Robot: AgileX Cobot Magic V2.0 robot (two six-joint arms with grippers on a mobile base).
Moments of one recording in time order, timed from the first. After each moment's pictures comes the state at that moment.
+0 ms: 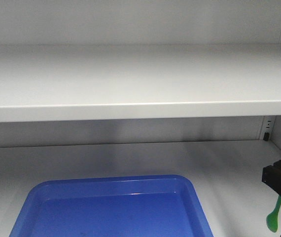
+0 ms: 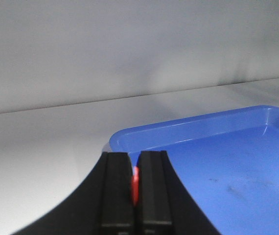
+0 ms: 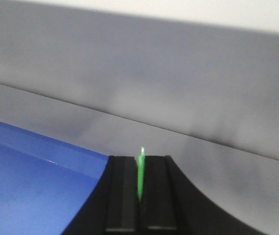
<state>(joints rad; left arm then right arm) -0.20 0.36 -0.42 -0.53 0.27 0.45 0.40 0.72 -0.69 0.19 0.18 -0.25</state>
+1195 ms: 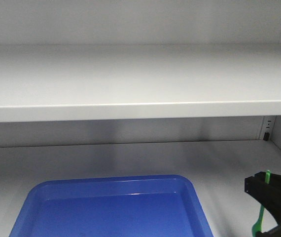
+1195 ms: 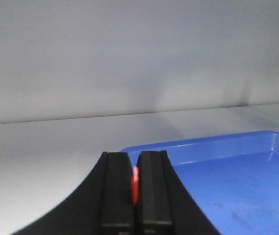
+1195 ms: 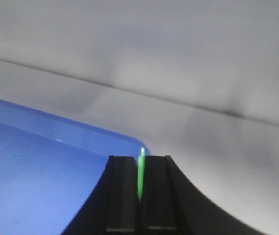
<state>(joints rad) -0.20 0.37 -0.42 -0.53 0.18 0.40 0.40 0.81 -0.69 0.24 0.21 -0.25</state>
